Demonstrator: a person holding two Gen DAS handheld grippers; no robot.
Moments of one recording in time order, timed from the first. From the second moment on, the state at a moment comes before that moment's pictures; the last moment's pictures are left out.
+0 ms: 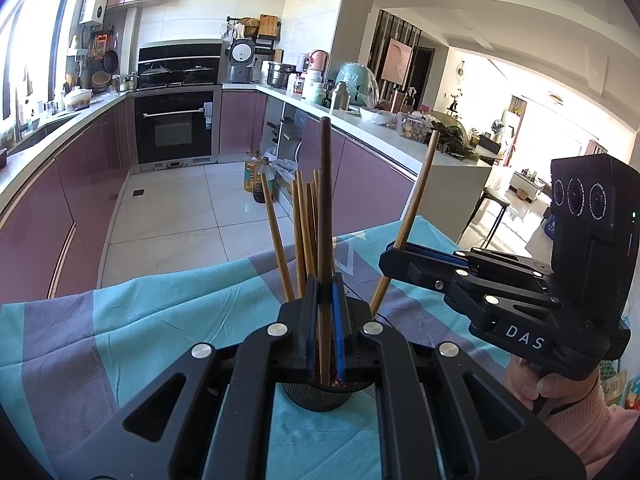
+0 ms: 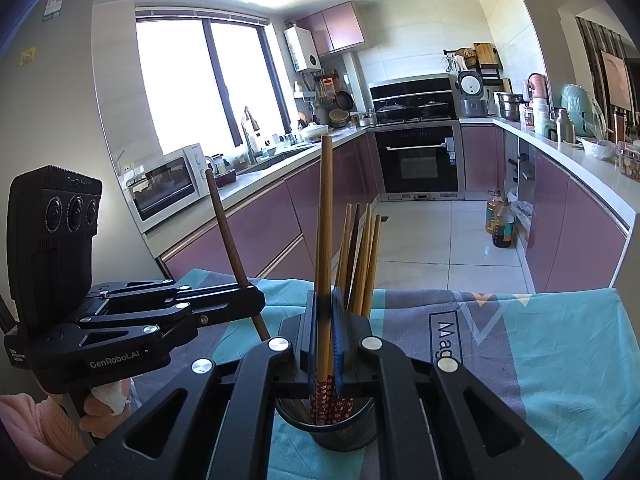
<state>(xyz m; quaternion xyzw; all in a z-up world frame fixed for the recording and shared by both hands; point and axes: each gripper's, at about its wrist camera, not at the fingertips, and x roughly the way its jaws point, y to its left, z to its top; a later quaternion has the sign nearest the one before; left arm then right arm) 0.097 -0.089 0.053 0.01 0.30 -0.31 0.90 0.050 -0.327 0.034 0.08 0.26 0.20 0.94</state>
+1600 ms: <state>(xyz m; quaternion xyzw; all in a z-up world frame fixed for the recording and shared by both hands) 0.122 -0.110 0.041 0.02 0.33 -0.30 0.89 0.076 -0.314 0.011 0.08 0.30 0.19 0.93</state>
